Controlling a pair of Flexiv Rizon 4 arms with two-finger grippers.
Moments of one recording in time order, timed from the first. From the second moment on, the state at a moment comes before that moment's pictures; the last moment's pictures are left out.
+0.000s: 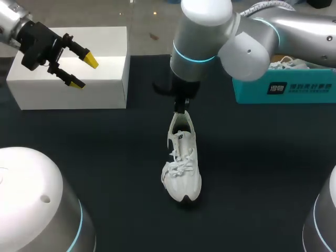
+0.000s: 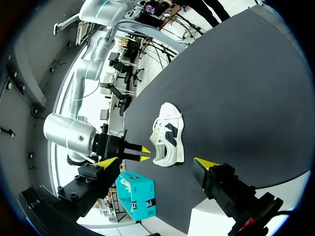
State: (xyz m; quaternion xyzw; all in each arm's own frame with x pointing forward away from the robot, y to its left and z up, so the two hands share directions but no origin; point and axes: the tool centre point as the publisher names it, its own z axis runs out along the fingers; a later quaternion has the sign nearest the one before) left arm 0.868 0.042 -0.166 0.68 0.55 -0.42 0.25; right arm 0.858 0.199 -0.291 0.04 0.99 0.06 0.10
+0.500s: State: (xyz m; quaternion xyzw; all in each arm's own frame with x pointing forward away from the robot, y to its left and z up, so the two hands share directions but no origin) left arm 0.868 0.042 -0.166 0.68 0.55 -0.42 0.25; right arm 0.879 0.193 -0.308 0.05 0.99 0.04 0.09
